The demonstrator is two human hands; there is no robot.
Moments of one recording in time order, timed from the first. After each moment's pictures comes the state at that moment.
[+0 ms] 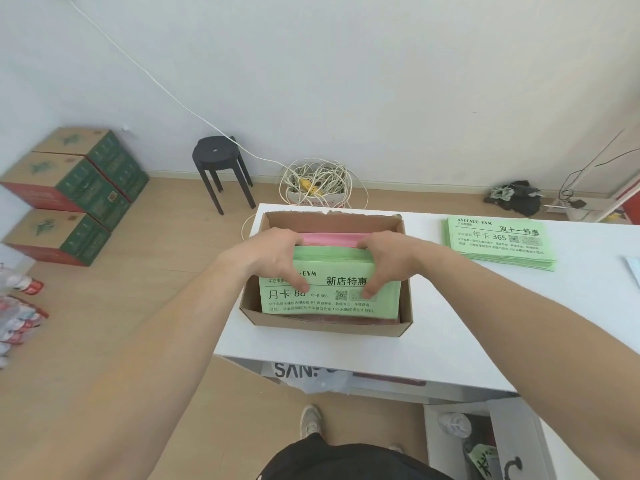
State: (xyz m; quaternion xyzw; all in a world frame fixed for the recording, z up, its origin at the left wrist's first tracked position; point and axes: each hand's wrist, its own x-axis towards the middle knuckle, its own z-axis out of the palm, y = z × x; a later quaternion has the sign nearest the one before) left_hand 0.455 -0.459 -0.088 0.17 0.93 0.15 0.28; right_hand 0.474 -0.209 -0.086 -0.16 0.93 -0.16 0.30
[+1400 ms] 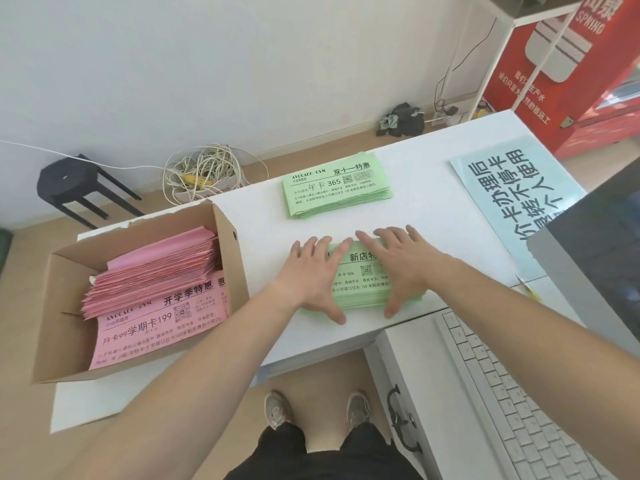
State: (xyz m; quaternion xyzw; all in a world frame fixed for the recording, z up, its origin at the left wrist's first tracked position) left_hand 0.533 -0.111 -0.213 0.41 0.87 -0.09 0.25; right_hand 0.610 0.090 -0.201 -0.03 0.96 0.00 0.29
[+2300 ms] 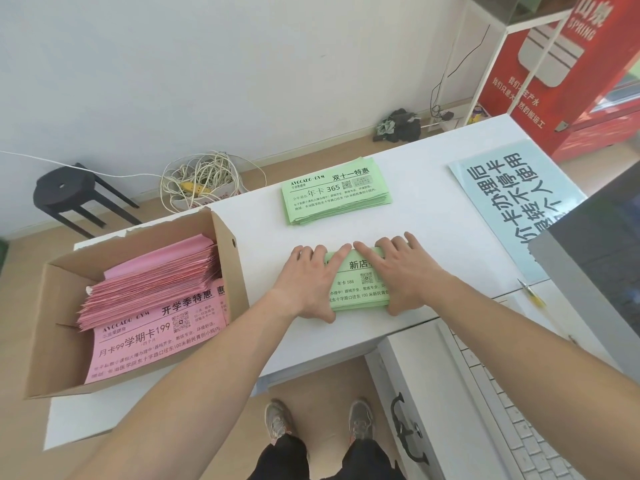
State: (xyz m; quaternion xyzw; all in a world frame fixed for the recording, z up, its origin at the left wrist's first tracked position) left_hand 0.531 -0.117 -0.225 0.46 0.87 -0.12 0.14; right_hand 0.614 0.084 -0.226 -0.05 0.98 0.05 0.21
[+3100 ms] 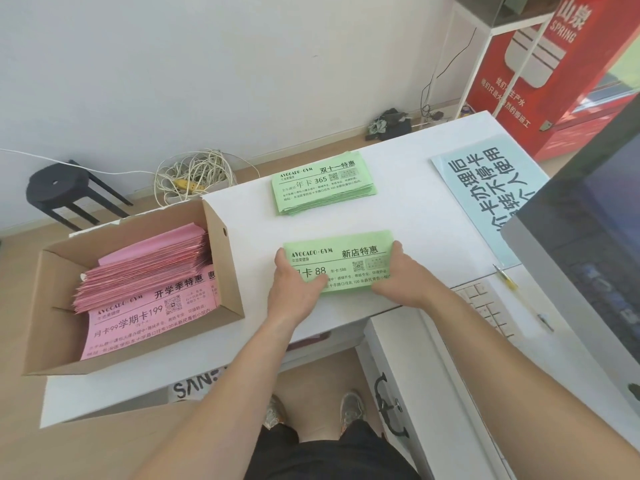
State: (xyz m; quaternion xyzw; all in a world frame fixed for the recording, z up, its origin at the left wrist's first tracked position) left_hand 0.588 -0.130 -0.227 0.00 0.89 0.39 0.23; right_hand 0.669 0.079 -0.204 0.26 0.86 -0.37 0.23
